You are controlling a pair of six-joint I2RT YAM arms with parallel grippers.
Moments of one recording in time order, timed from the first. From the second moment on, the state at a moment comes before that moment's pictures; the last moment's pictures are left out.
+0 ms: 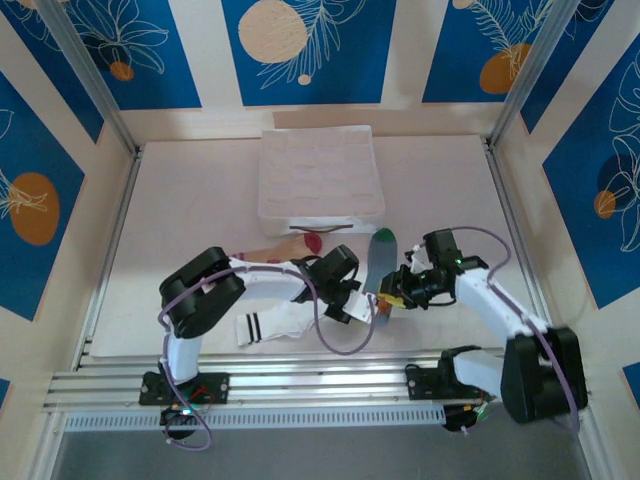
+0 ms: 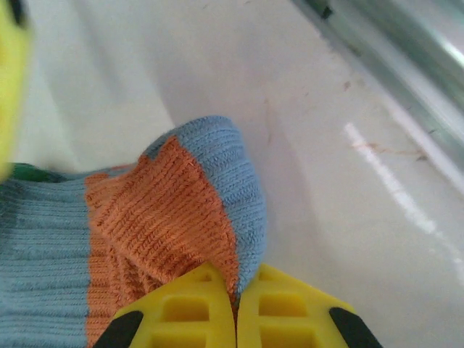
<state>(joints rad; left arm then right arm) -1.01 1.97 1.17 -0.22 0.56 0.98 0.18 1.02 0.55 -0.67 -0.66 0.63</state>
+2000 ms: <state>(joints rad) -0.80 1.91 0.90 0.32 0.91 0.32 0.36 1.38 0.60 -0.58 -0.52 0.67</state>
